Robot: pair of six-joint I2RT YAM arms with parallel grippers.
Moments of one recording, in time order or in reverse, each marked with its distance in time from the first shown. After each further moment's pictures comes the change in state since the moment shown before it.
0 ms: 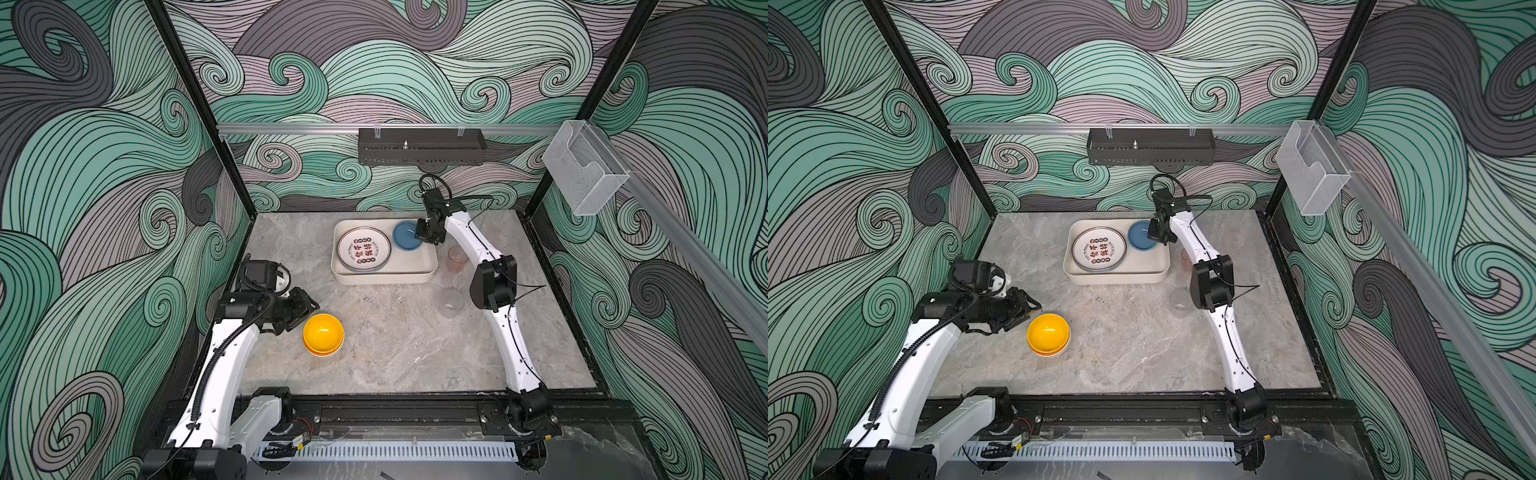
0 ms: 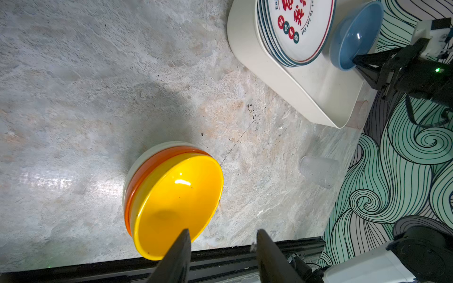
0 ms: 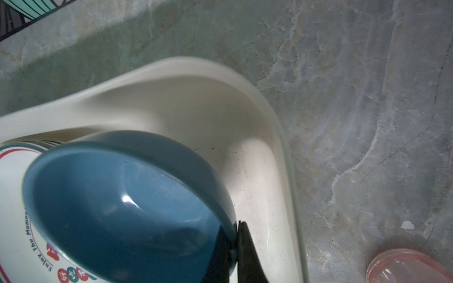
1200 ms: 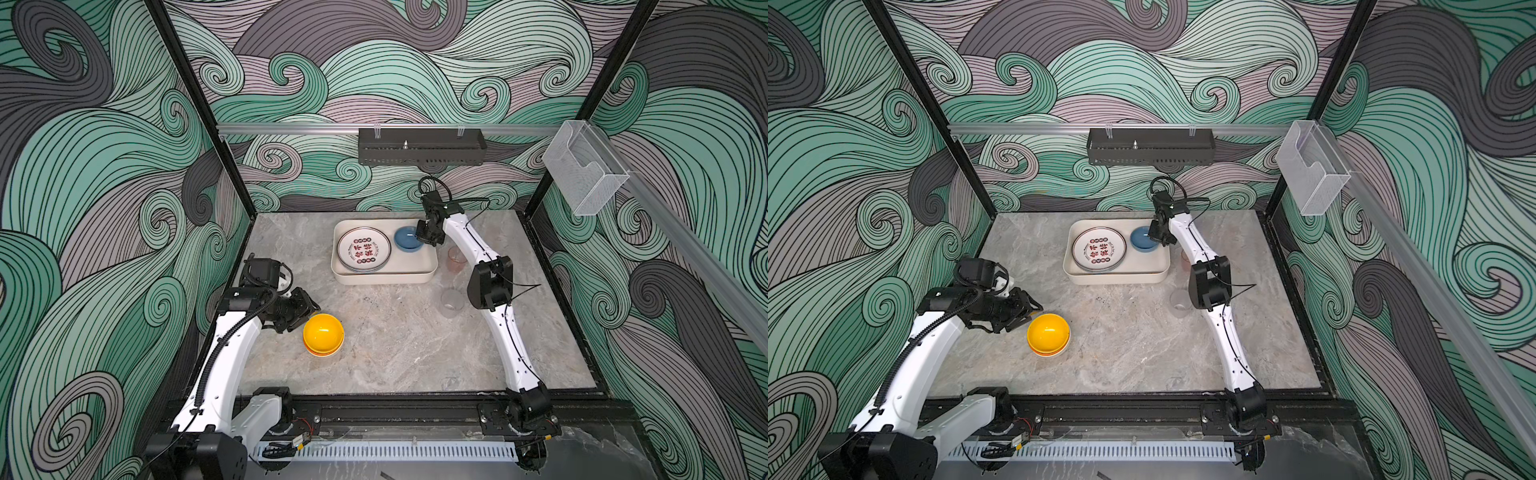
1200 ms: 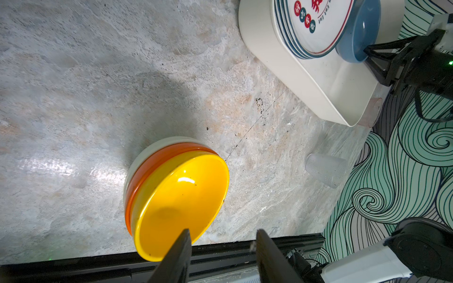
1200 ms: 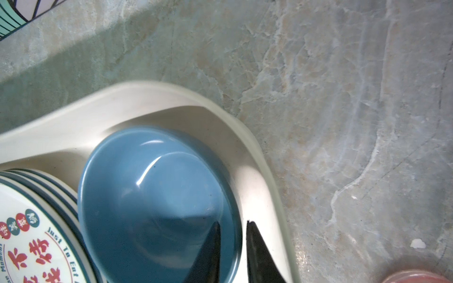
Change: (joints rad) left arm 0.000 0.050 -0.002 -0.013 0.008 0.002; right arm -0.003 0.057 0.050 0.005 0.032 0.045
